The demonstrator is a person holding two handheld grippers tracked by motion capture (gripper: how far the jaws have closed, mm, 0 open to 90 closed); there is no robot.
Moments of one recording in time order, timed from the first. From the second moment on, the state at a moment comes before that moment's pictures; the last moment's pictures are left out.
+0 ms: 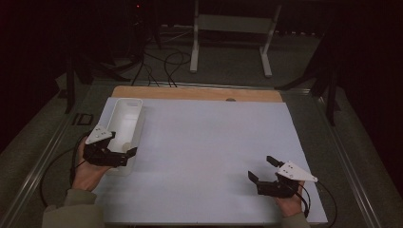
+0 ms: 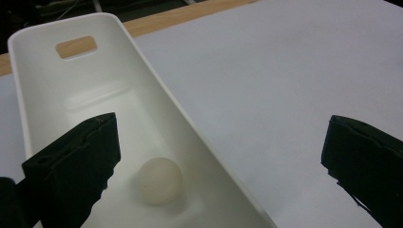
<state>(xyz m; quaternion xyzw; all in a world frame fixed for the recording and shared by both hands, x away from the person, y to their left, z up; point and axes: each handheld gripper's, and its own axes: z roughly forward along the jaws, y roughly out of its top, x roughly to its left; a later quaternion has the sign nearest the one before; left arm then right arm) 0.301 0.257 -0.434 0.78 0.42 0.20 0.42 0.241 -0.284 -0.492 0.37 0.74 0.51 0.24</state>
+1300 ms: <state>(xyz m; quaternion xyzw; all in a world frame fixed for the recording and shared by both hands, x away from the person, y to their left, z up) 0.273 0.251 -0.456 0.78 0.41 0.19 0.44 0.242 -0.284 -0.492 0.37 0.74 0.51 0.25</state>
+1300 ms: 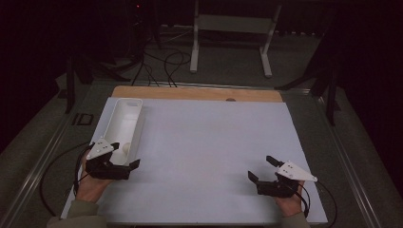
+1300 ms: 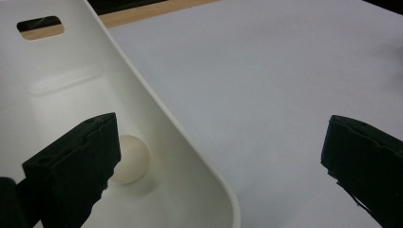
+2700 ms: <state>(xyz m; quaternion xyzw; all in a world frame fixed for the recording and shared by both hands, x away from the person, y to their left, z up) 0.242 0.258 -0.483 0.76 0.40 0.21 0.47 0.248 -0.278 -0.496 0.36 0.74 0.52 0.23</state>
